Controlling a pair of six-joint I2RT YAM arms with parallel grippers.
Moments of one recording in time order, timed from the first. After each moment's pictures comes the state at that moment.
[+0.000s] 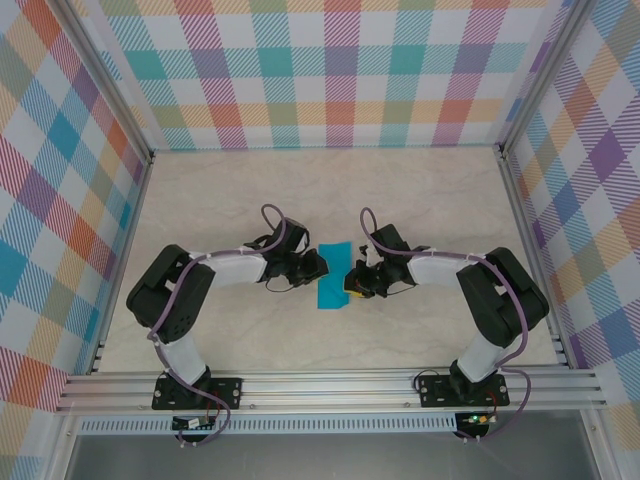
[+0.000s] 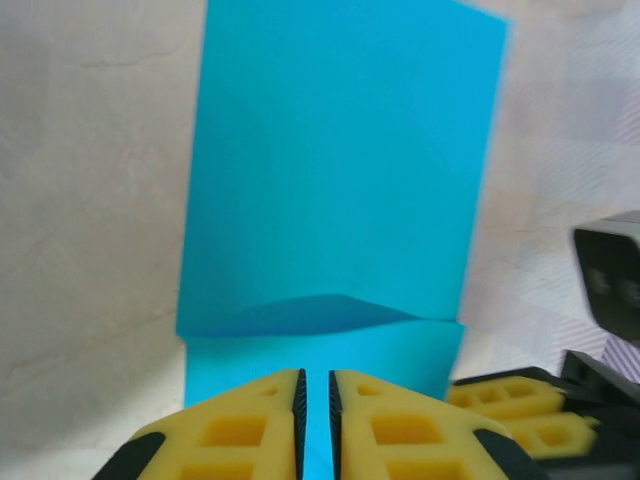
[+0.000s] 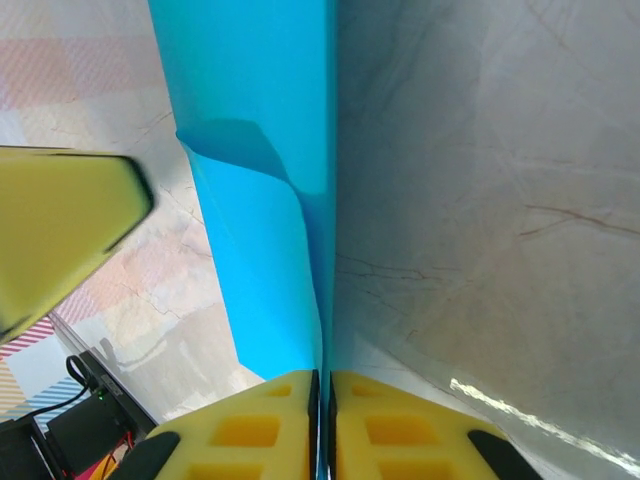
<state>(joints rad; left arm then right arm) -0.61 1.73 0.91 -0.09 0.39 -0.95 0.56 1.67 0.79 -0.20 -0.61 0.79</state>
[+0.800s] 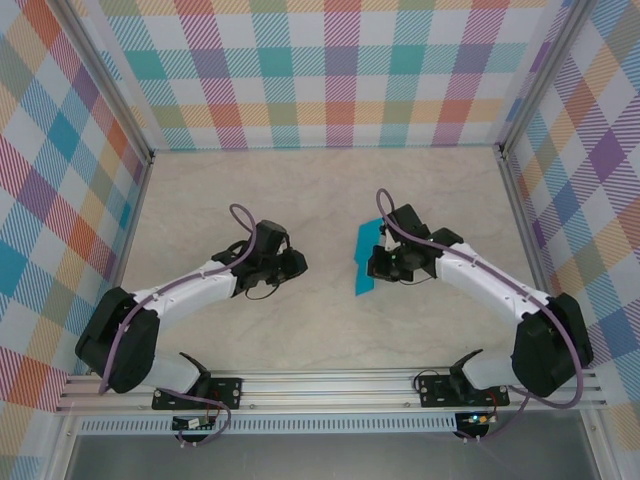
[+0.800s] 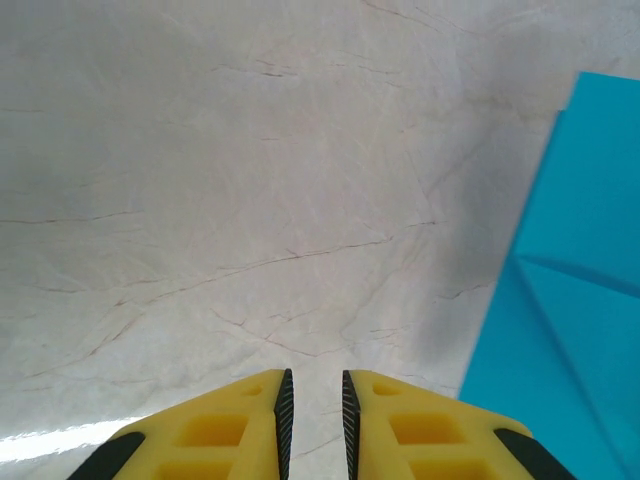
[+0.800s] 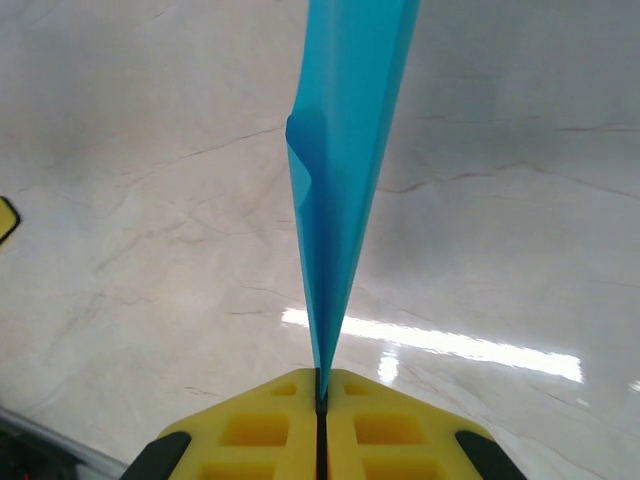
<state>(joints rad) -0.61 1.39 0.80 -0.27 0.13 -0.92 0.57 1.35 1.00 -0.78 -0.20 0.63</state>
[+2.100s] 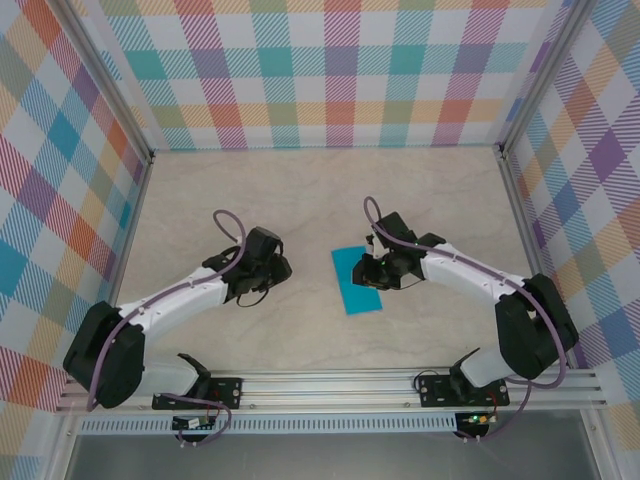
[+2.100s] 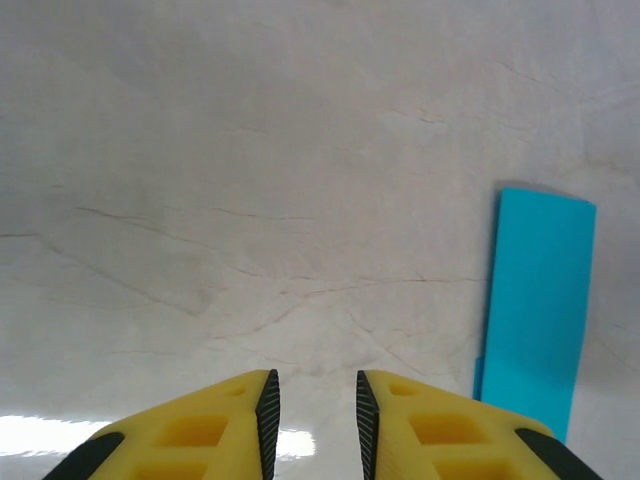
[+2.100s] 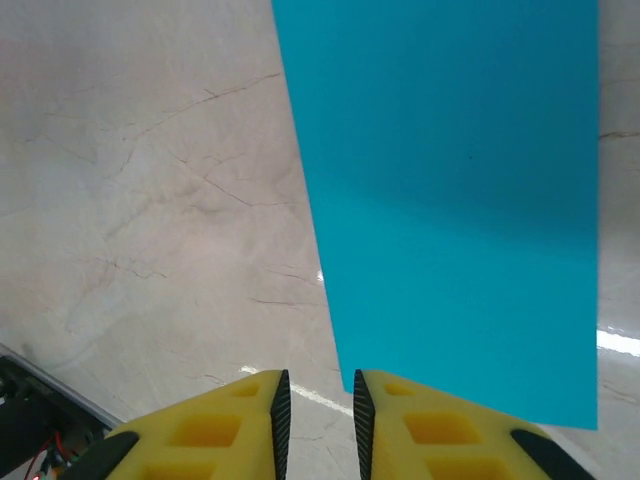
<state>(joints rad) -0.61 1.34 0.78 -0.39 -0.03 -0.98 0.58 1.47 0.88 -0.55 -0.42 0.66</state>
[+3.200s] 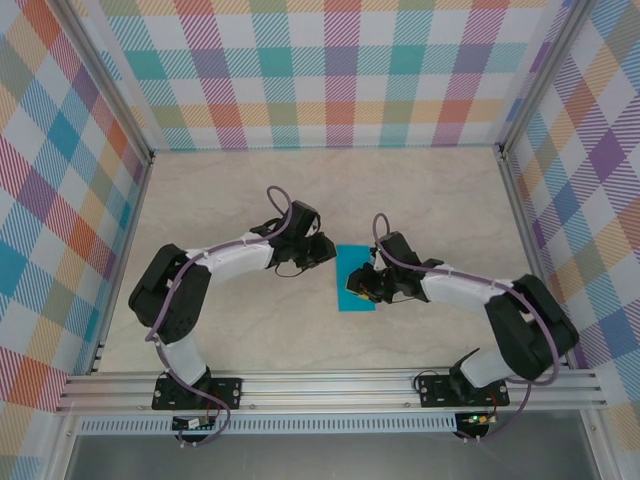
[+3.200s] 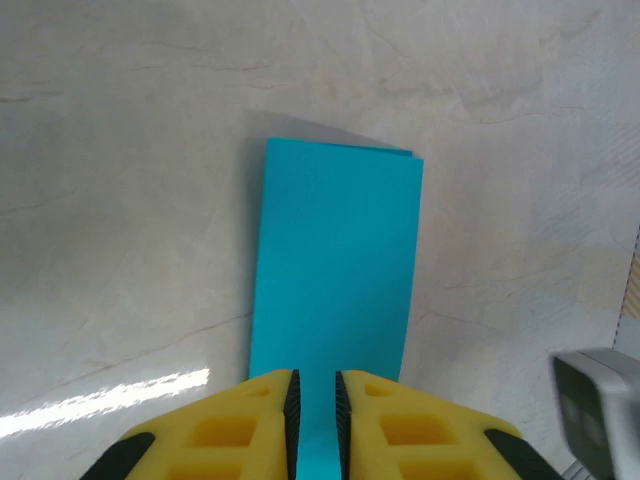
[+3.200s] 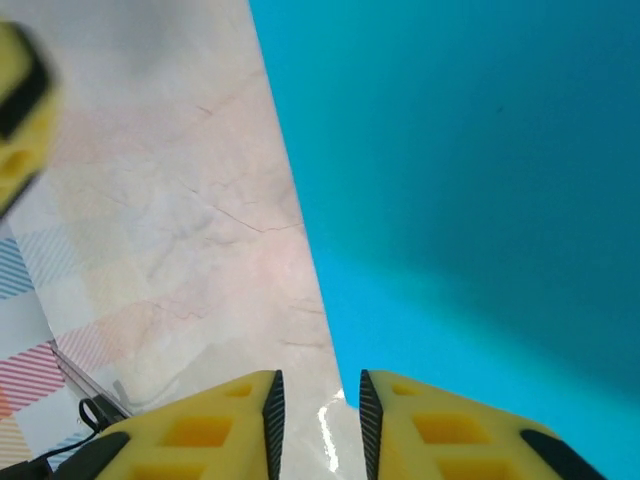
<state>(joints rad) -0.65 1.78 1.13 -0.24 0.28 -0.93 0.59 1.42 0.66 -0.19 -0.43 0.93</state>
